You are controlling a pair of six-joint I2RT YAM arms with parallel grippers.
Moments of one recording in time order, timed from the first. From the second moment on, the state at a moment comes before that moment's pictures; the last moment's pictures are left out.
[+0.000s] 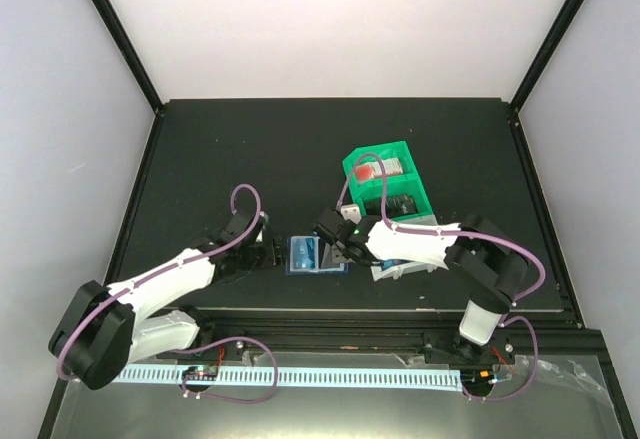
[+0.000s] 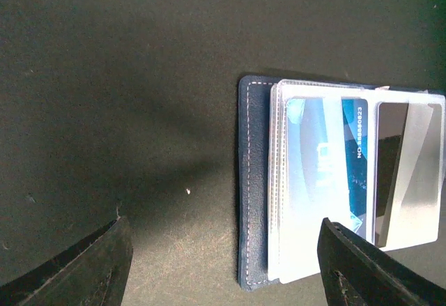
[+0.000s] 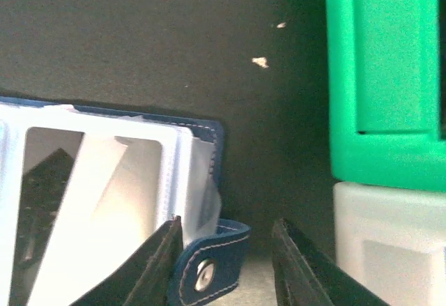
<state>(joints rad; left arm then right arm) -0.56 1.12 0.47 -0.34 0.10 -0.73 1.00 1.74 1.02 -0.55 0.33 0.77</state>
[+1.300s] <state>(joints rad) -0.46 1.23 0.38 -0.10 0.27 -0.71 0.99 1.70 1.03 -0.06 -0.16 0.81</state>
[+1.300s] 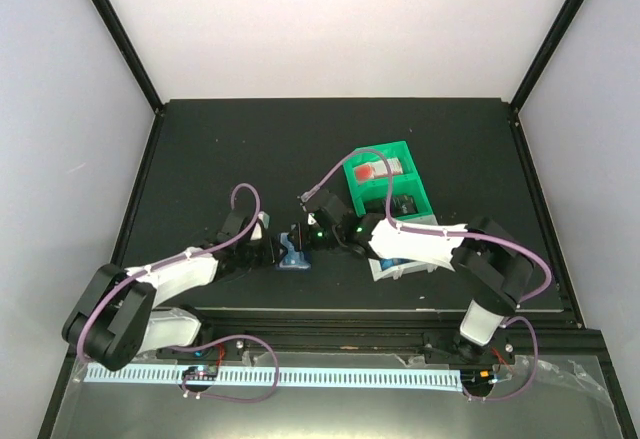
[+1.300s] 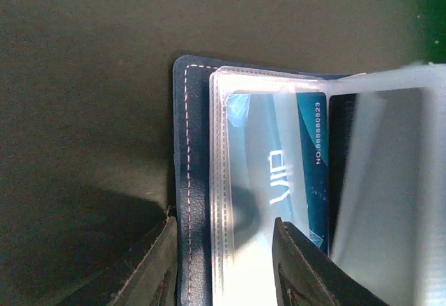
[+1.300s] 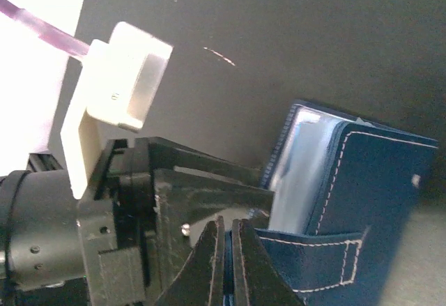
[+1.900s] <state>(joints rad) -0.45 1.19 0.38 -0.13 0.29 -0.74 0.92 1.68 0.95 0.13 -0.31 0.82</state>
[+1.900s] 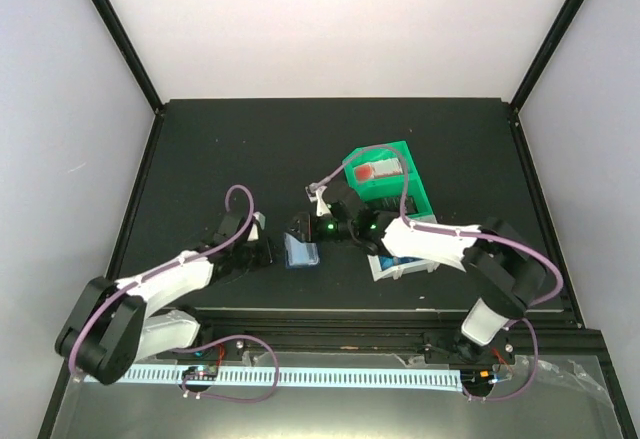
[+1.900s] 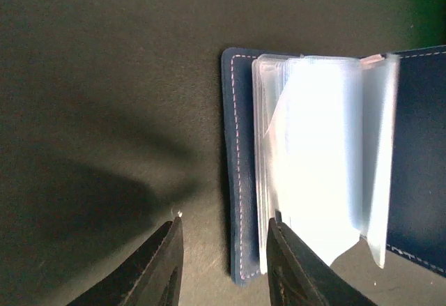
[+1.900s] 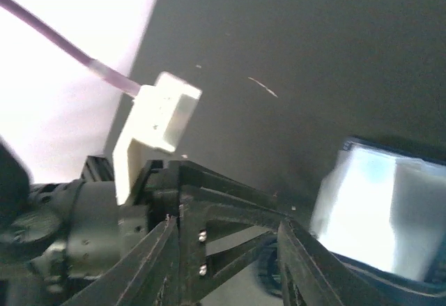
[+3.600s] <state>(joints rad) -0.45 1.31 0.44 -0.16 0.28 -0.68 0.92 1.70 0.88 -0.06 -0.12 0.73</state>
